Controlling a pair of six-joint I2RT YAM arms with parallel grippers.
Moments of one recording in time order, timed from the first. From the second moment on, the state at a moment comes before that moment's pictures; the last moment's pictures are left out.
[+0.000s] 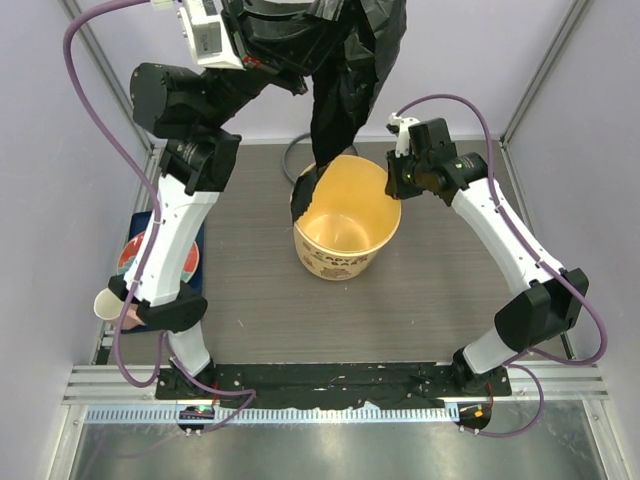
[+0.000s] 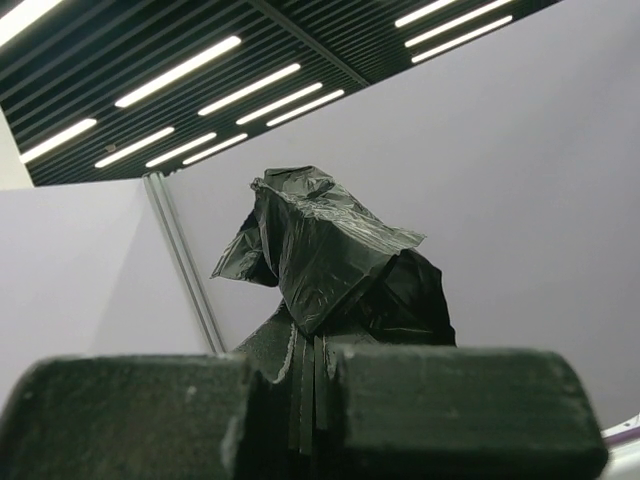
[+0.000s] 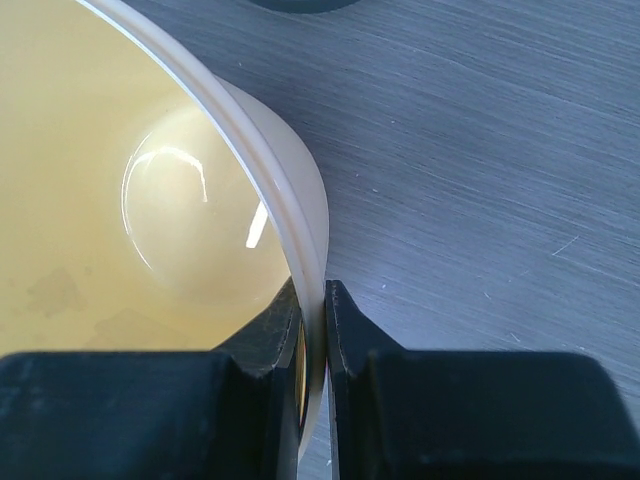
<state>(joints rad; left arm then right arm) -0.68 1.79 2.55 0.19 0.60 -0.21 0.37 1.55 1.60 -0.80 -0.08 0.09</state>
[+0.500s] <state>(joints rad) -0.73 1.82 2.59 0.27 0.56 -0.18 0.46 1.55 1.56 -0.85 -0.06 0.08</state>
